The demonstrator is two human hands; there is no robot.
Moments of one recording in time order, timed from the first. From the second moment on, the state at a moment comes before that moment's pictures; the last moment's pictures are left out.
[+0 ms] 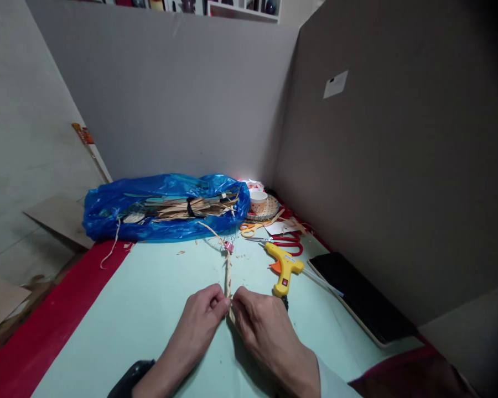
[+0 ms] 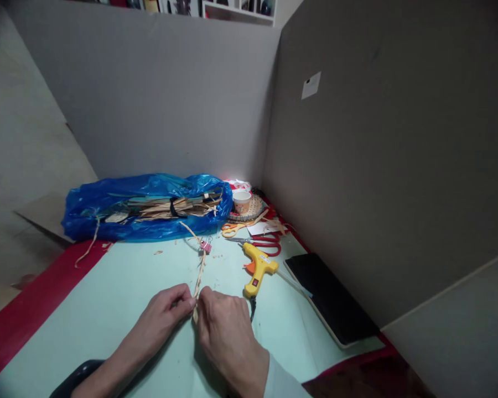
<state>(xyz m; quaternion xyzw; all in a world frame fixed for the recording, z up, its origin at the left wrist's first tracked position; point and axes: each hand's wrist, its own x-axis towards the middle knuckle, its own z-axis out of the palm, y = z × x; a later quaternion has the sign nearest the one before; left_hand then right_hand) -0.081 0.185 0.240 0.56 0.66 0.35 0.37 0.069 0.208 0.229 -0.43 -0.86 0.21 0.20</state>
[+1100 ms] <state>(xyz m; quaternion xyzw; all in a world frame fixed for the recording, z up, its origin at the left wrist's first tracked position) -0.095 0.176 0.234 0.44 0.54 0.44 0.57 0.069 0.230 0.245 -0.32 -0.77 0.51 0.22</state>
